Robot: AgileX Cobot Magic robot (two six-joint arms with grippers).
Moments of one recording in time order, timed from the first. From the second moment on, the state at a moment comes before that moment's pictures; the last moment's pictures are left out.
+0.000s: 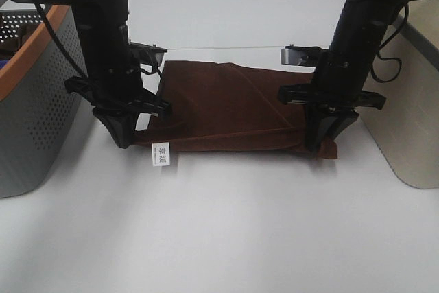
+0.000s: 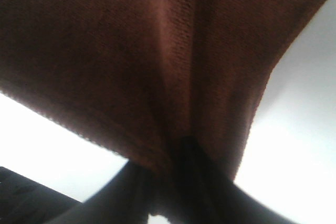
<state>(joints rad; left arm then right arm) -0.45 2.20 -1.66 -0.07 1.20 0.01 0.24 2.13 -1.51 0.23 1.21 -0.08</state>
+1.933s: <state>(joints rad) -0.44 1.64 -1.80 0.04 1.22 -0.12 0.24 1.57 -1.50 0.20 1.22 -0.07</state>
